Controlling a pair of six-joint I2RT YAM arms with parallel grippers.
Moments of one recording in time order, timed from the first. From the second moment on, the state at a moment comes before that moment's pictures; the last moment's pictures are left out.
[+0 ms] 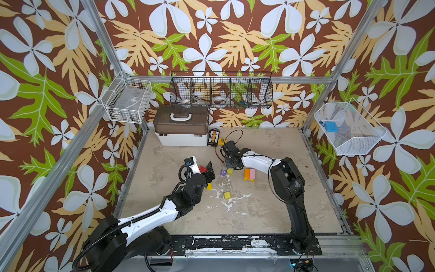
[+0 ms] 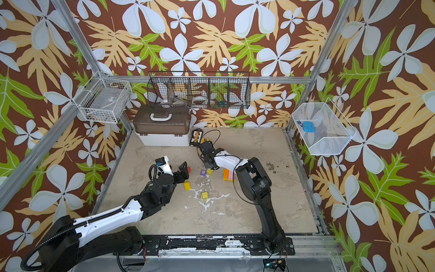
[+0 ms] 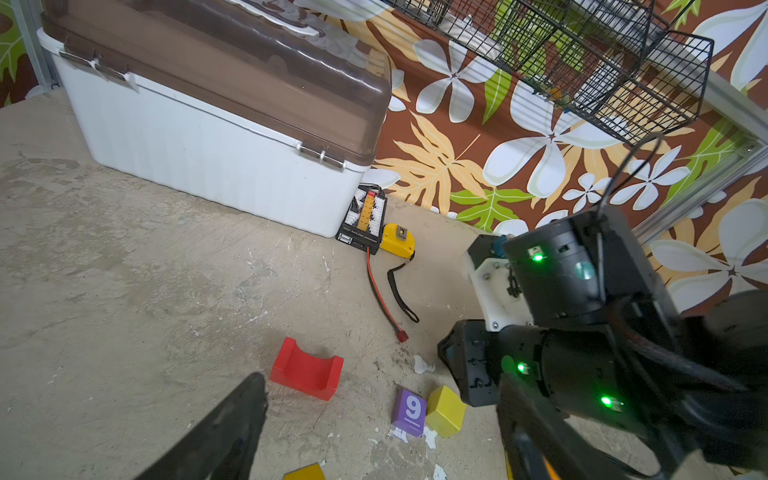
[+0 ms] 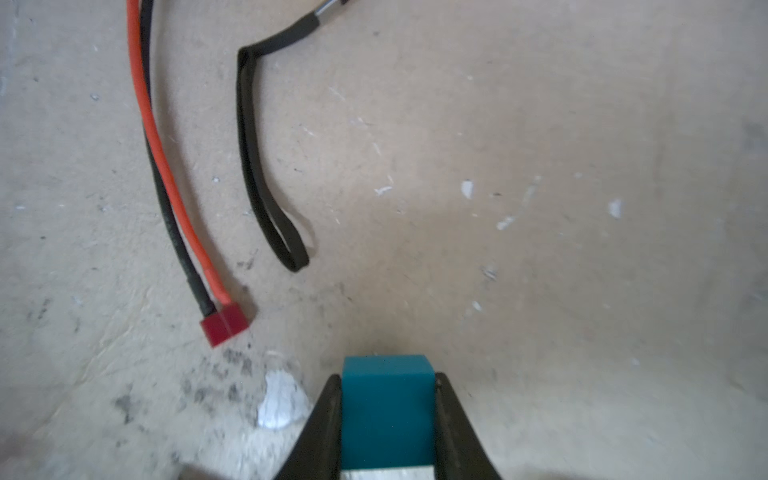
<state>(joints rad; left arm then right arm) -0.80 1.11 0.53 0.30 -0.68 -0.62 0.64 2.16 1.62 -0.57 0.33 0.38</state>
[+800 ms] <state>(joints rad) -0.80 1.11 0.54 0.29 -0.67 -0.62 0.57 1.43 0.92 -0.46 0.42 0.61</state>
